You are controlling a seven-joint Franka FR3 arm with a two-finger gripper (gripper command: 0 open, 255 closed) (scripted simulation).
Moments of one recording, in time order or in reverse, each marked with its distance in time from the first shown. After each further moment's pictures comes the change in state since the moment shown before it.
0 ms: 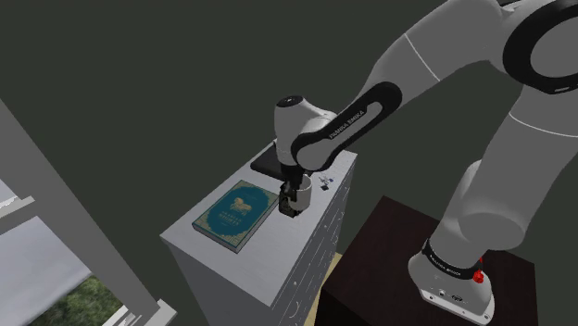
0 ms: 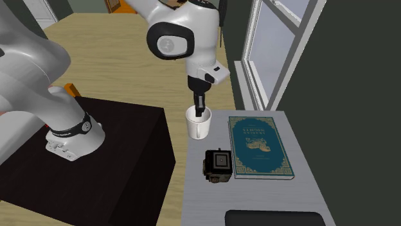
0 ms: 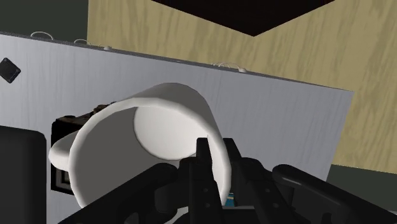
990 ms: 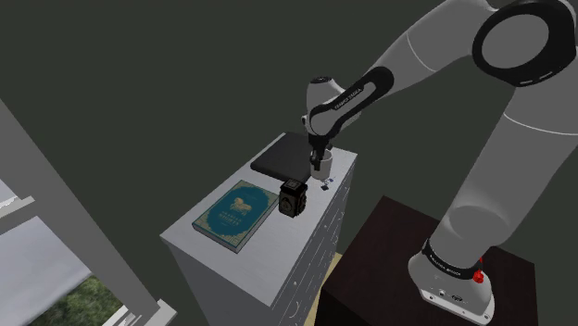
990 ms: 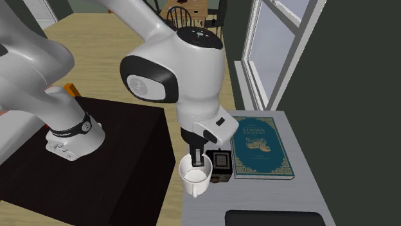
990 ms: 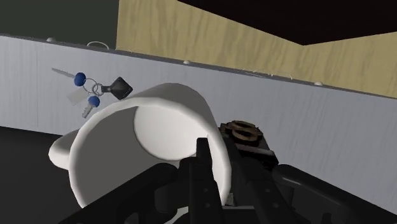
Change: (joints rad) arm -0.197 0.037 -0.199 0.050 -0.020 0.008 -0.380
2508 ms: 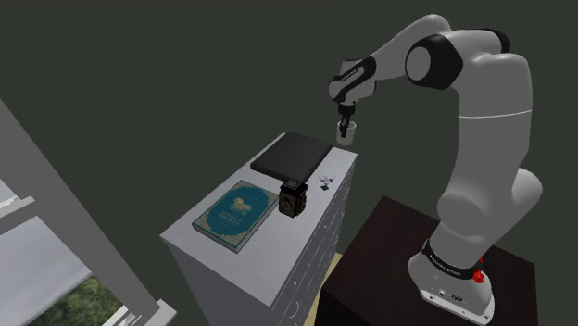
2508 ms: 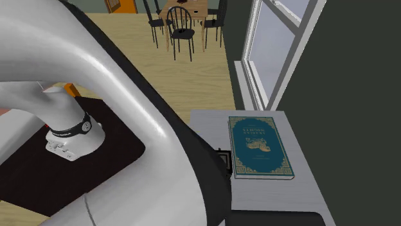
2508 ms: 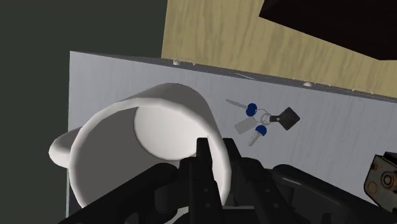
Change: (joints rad) arm -0.313 0.399 -0.170 0.569 0.096 -0.143 -0.537
